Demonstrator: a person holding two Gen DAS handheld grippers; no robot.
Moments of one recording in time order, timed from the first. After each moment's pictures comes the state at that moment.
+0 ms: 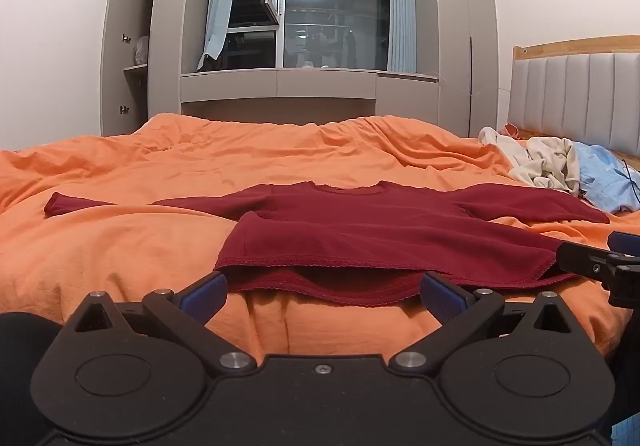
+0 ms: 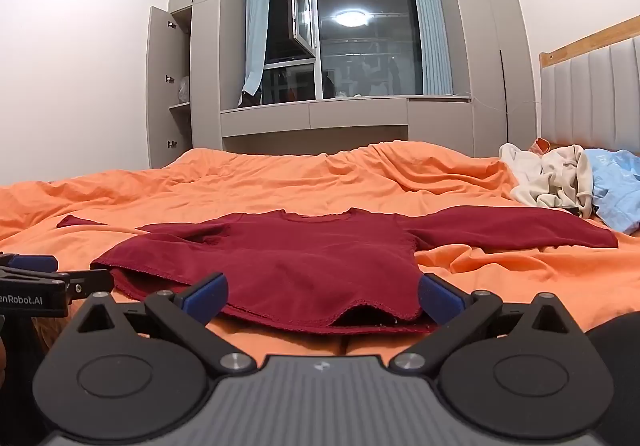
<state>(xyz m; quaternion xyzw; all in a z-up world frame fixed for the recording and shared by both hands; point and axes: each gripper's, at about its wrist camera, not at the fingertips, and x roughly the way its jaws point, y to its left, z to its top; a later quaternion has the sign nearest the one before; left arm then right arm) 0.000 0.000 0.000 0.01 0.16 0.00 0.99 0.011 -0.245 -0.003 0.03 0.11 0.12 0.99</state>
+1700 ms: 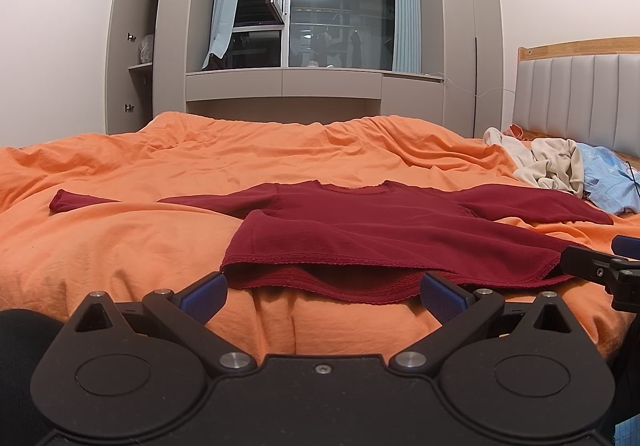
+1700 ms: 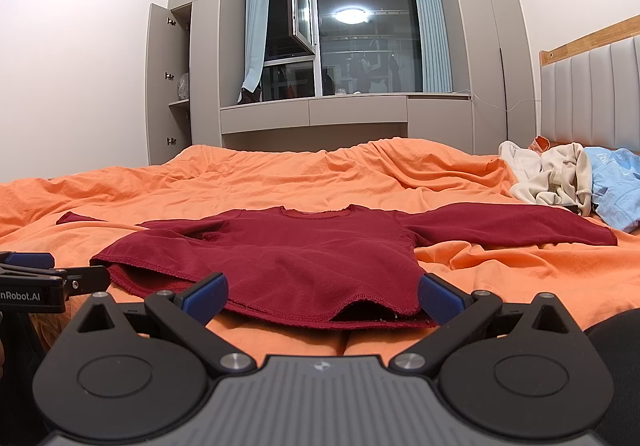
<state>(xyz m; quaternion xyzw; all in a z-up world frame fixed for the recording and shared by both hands) 0.000 0.000 0.000 0.00 0.16 0.00 0.99 0.011 -0.244 -0.004 0.03 0.12 0.12 0.99</state>
